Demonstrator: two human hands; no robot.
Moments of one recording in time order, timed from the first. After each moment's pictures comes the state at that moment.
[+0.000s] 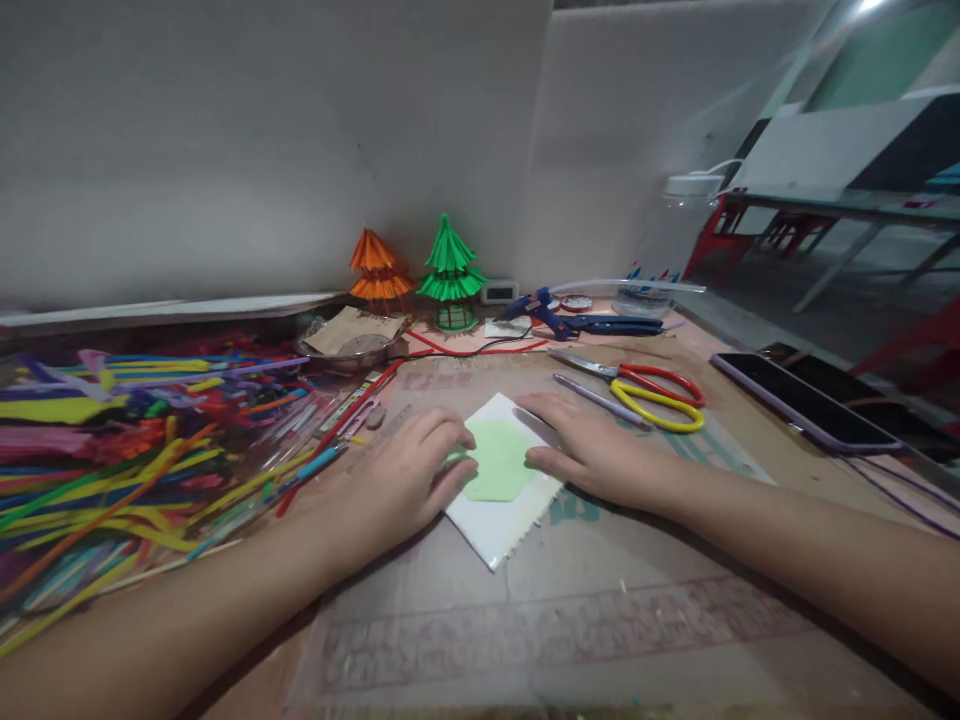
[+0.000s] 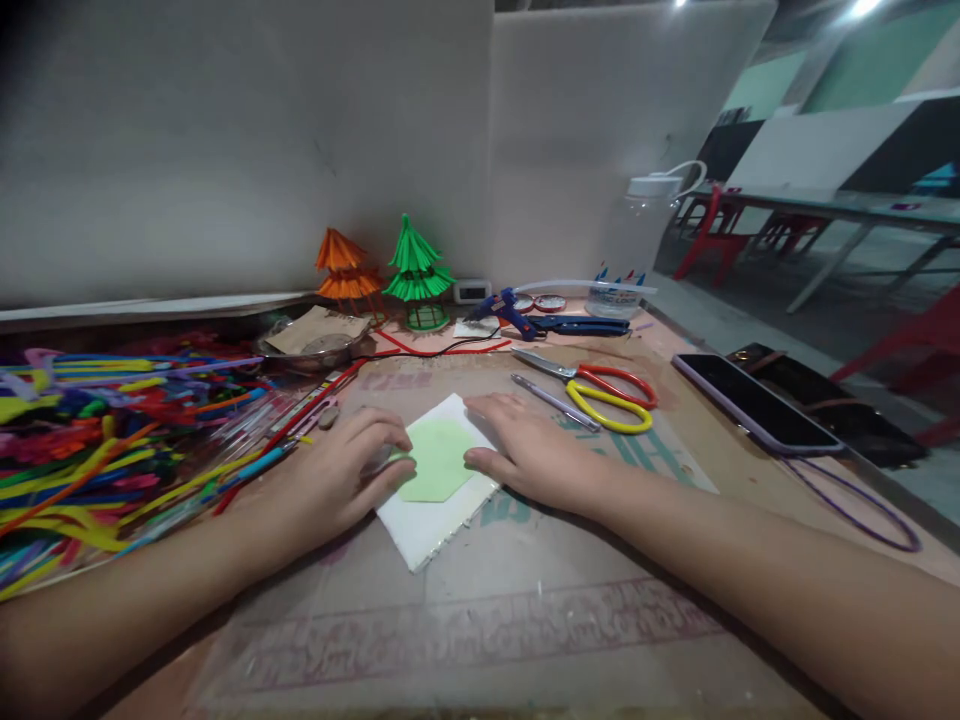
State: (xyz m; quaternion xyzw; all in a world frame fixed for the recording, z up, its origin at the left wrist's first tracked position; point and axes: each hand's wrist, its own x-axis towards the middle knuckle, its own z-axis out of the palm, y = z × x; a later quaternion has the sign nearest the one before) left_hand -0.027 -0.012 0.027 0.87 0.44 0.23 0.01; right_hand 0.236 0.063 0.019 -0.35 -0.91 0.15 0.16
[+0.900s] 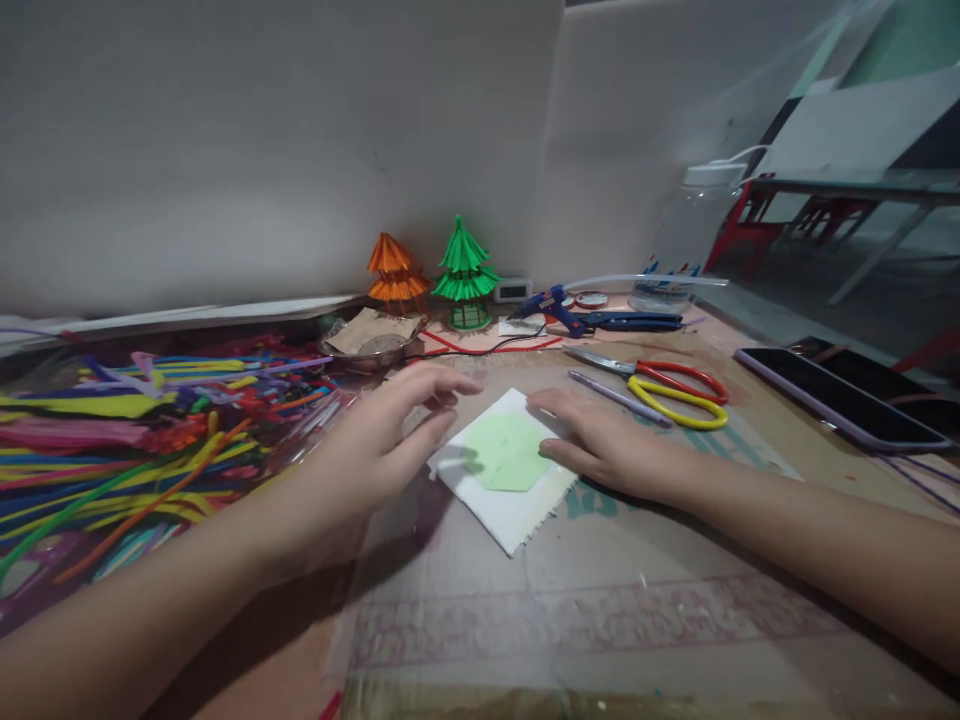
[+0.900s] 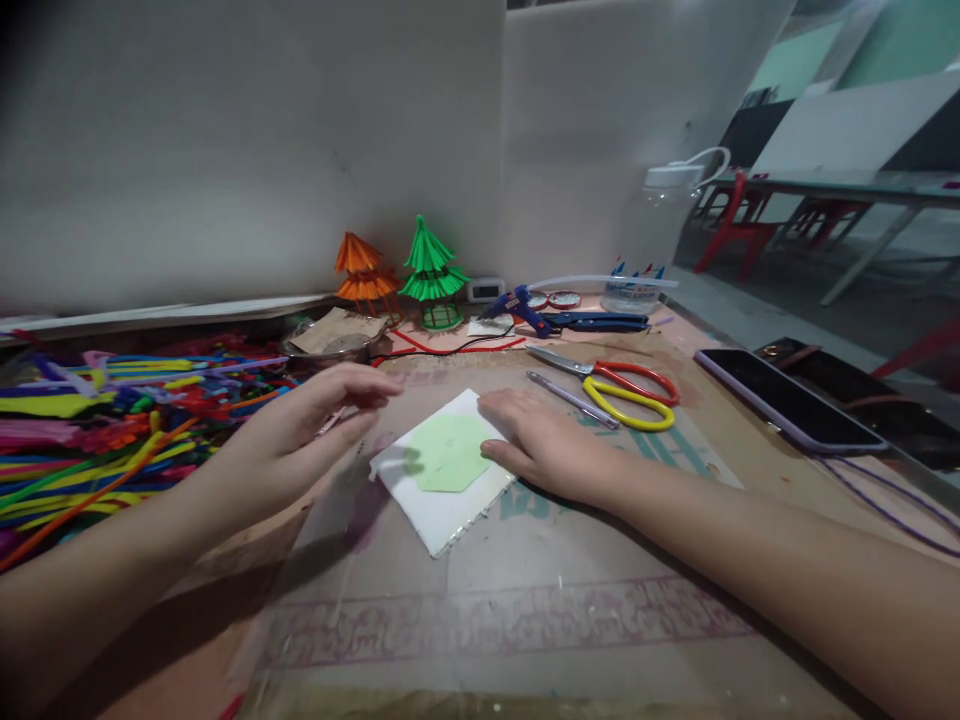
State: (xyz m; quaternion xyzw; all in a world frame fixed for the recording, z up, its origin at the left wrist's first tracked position) left_hand -0.048 -0.016 0.082 0.82 0.45 0.33 0.12; right_hand 0.239 0.070 0.016 -0.32 -0.92 0.14 0.18
